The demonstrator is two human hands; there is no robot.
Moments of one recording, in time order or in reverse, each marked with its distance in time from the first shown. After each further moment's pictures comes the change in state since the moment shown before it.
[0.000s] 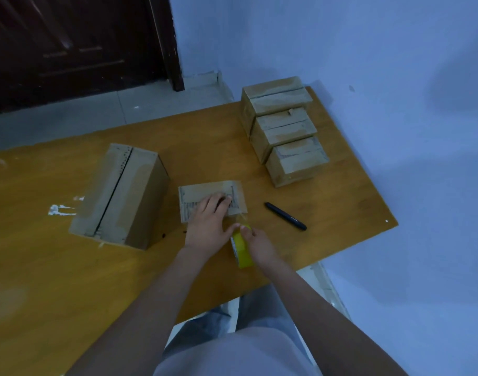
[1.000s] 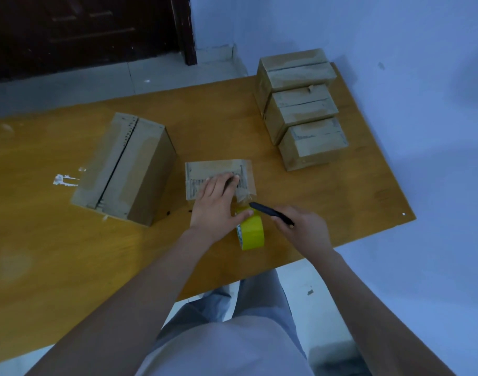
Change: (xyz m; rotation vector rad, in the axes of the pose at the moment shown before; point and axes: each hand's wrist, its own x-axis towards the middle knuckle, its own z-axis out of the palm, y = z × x) left_hand -0.005 0.007 0.000 0.074 -0.042 -0.064; right_hand 0.002 0.039 -0.070 -0.713 0.391 -0.790
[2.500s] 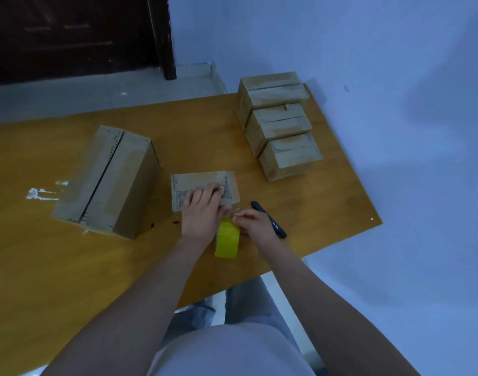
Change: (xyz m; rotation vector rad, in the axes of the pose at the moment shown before) left_hand 0.013 -0.009 0.031 0.063 0.372 0.060; right_hand 0.036 -0.054 0.023 0.978 -0.302 0.798
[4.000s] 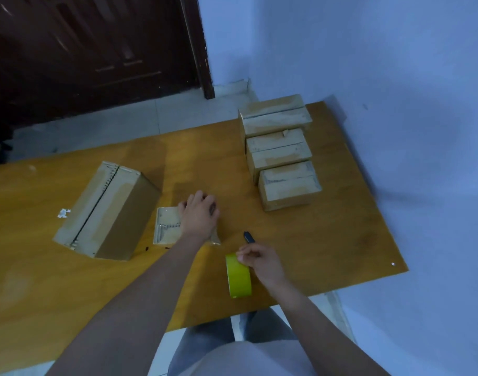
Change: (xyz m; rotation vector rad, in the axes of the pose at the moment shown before) left_hand 0.083 0.039 -0.001 0.040 -0.313 -0.445; right_hand 0.031 0.026 -0.076 -0.038 -0.182 -0.077
